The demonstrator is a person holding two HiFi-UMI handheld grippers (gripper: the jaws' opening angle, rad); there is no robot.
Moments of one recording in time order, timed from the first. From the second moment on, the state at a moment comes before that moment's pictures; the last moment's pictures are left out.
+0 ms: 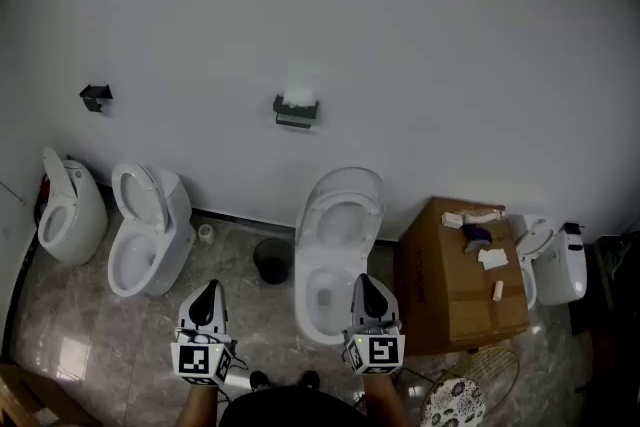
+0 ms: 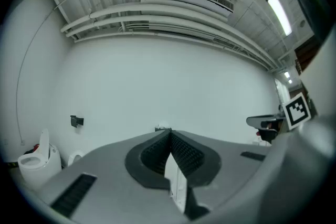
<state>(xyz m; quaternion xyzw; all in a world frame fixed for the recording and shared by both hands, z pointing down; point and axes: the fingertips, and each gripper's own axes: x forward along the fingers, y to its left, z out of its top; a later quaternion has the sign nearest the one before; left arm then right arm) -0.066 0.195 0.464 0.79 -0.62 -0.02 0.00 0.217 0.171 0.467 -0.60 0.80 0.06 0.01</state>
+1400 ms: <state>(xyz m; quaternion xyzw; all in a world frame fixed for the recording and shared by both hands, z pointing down) -0.075 0.206 0.452 0.78 -0.63 -0.05 -0.01 0.213 0.180 0.466 -0.61 0.79 0.05 0.01</state>
